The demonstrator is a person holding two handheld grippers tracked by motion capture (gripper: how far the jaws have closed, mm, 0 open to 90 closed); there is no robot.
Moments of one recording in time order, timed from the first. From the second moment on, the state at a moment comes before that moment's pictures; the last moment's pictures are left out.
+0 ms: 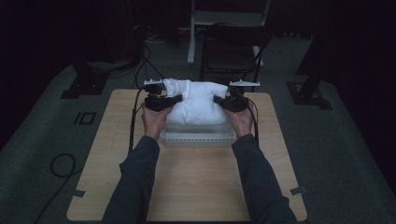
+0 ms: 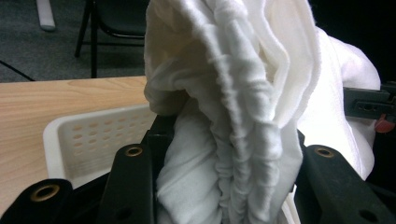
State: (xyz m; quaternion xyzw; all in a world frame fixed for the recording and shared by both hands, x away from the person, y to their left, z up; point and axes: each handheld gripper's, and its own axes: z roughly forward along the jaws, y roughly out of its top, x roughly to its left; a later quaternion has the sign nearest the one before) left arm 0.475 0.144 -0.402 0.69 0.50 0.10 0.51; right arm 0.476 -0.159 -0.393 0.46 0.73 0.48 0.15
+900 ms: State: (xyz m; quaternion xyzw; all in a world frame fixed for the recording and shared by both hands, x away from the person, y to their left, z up) left arm 0.477 0.140 -0.425 0.70 0.52 0.10 0.48; right arm 0.481 -0.153 -0.417 0.47 0.74 0.45 0.14
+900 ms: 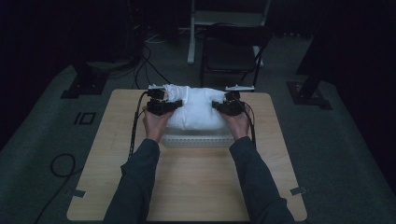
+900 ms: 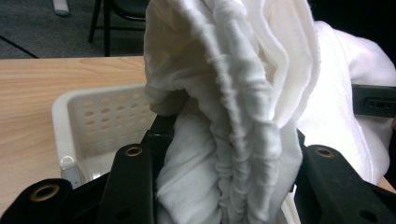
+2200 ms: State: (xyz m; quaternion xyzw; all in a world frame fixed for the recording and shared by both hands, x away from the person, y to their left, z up) left arm 0.482 0.106 -0.461 0.75 0.52 0.14 0.39; right arm 0.485 -0.156 -0.460 0.51 0.75 0.40 0.14
